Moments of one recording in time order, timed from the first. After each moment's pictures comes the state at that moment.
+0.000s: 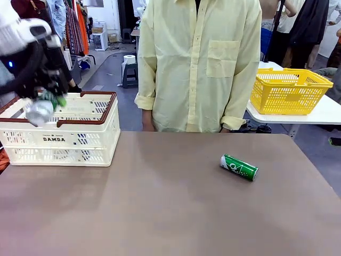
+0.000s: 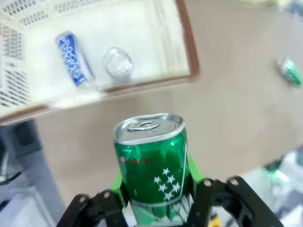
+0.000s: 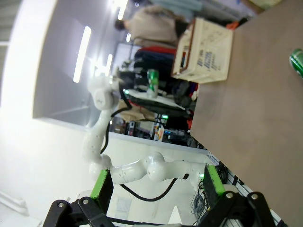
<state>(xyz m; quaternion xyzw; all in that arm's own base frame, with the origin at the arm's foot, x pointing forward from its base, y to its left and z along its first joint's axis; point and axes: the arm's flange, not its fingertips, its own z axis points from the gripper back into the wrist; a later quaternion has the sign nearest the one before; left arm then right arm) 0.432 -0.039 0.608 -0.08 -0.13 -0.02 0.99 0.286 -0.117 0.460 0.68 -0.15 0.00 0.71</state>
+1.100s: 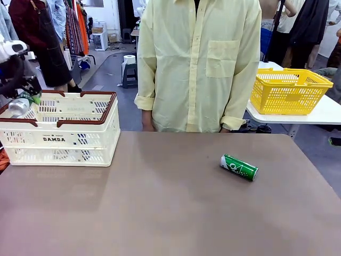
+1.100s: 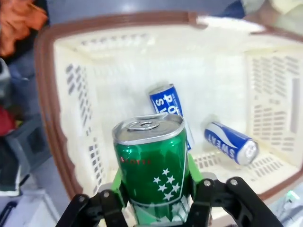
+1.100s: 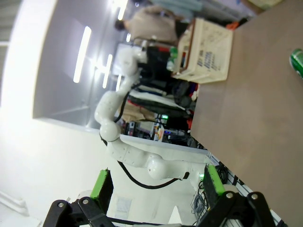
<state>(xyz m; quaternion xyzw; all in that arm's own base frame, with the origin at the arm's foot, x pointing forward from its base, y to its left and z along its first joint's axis) 0.618 0.142 0.503 -0.09 -0.08 0.00 0.99 0.286 -0.117 0.460 0.68 -0.15 0.00 0.71</state>
